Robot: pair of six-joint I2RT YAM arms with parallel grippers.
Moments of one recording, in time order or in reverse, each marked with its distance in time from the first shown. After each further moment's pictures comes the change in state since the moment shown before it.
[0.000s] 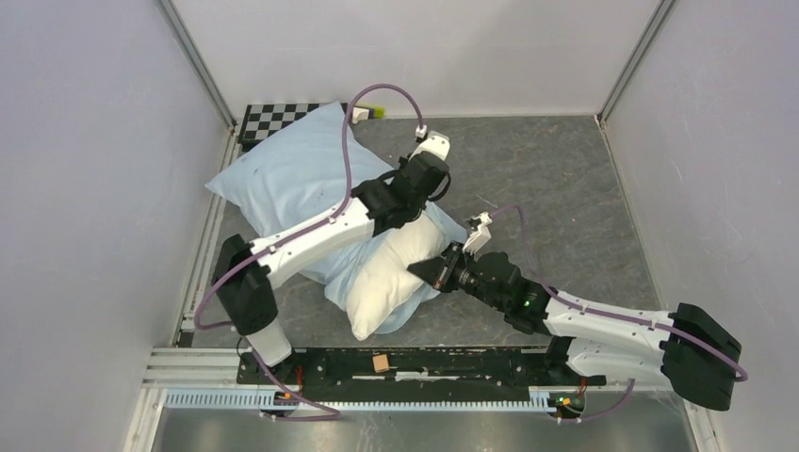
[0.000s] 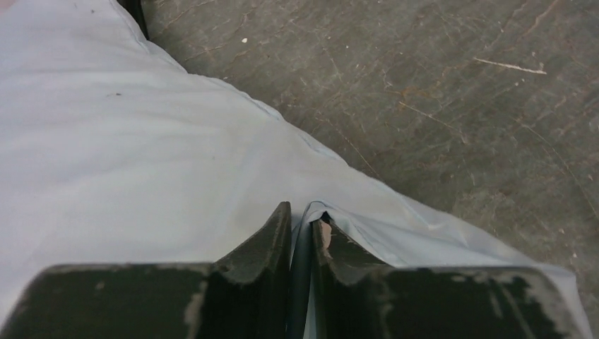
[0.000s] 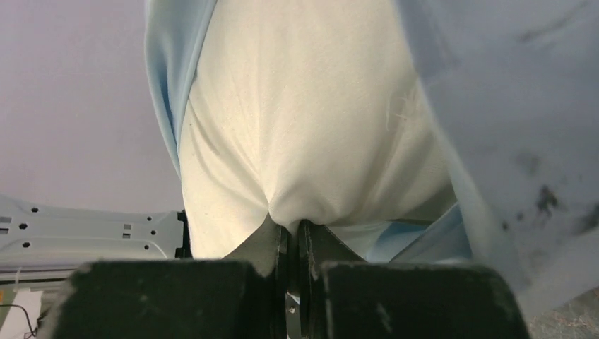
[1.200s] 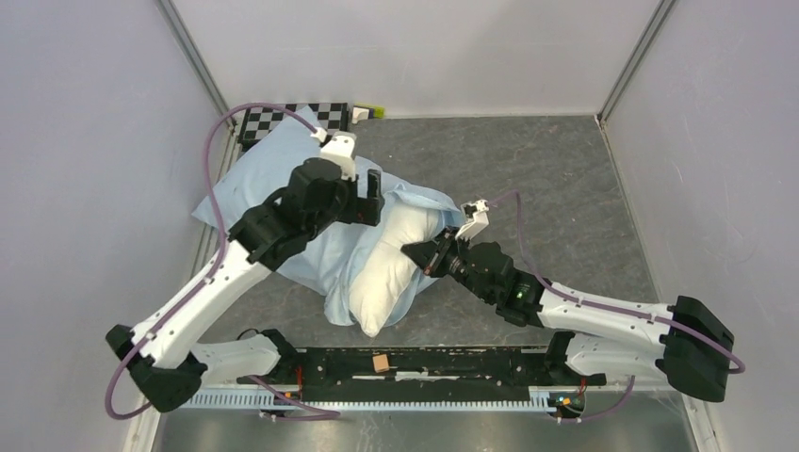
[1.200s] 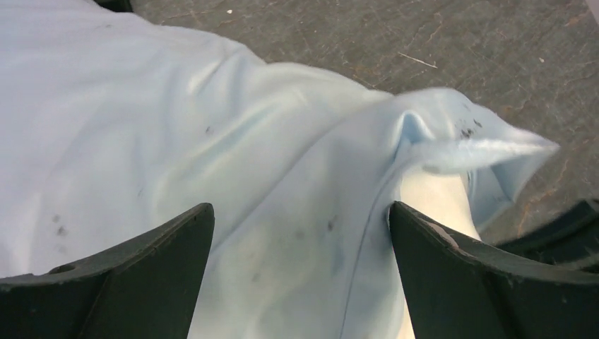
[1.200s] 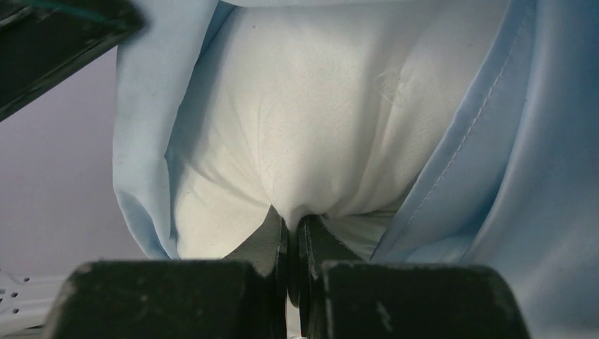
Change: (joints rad) left arm 0.170 -0.506 -0.197 -0.136 0.338 -0.133; right arm 0.043 0.043 0.140 -0.027 0.174 -0.130
